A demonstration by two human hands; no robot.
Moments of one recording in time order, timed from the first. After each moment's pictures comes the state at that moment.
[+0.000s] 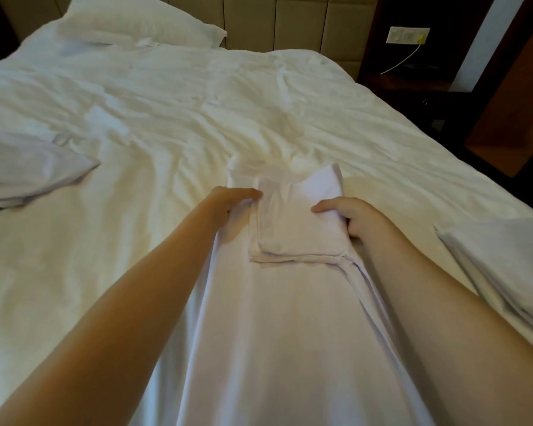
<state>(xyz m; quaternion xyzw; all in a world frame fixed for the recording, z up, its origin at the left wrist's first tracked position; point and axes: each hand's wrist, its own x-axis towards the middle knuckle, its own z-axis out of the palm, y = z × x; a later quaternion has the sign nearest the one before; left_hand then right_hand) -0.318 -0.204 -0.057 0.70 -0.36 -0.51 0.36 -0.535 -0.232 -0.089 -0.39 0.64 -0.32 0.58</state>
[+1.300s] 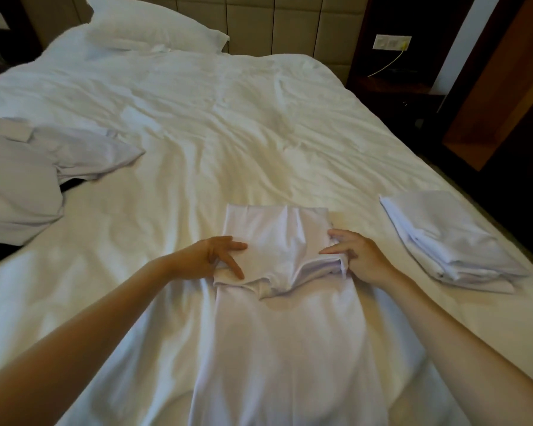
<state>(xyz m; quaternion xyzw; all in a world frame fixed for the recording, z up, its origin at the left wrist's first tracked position) -0.260 0.011 -0.062 0.51 -0.78 -0.36 0.05 -0.589 0.000 -0.071 -0.77 0.56 -0.18 0.25</state>
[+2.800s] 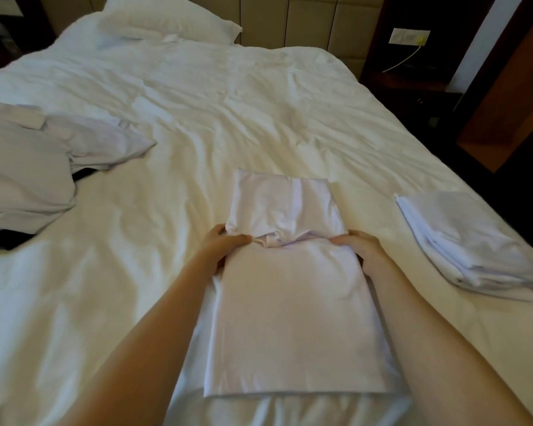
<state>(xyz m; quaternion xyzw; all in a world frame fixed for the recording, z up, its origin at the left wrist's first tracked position) -0.283 -0.009 -0.098 0.65 -0.34 -0.54 0.42 -0.550 -0.025 -0.072 -0.33 0.66 -0.40 0.54</state>
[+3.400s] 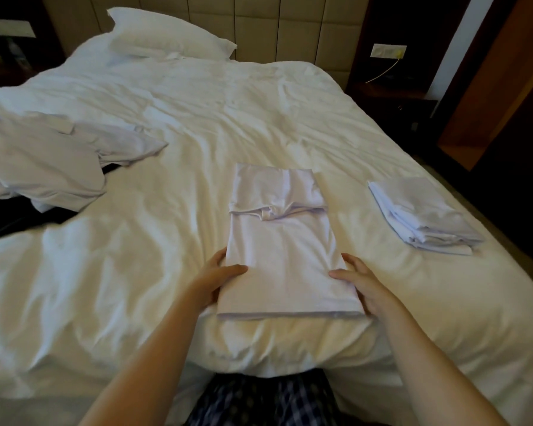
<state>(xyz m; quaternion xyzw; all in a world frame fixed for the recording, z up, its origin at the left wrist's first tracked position) -0.290 0.134 -0.102 0.56 -0.33 -0.64 0.41 -0.577 0.129 -0.081 -0.35 0.61 -0.39 0.59</state>
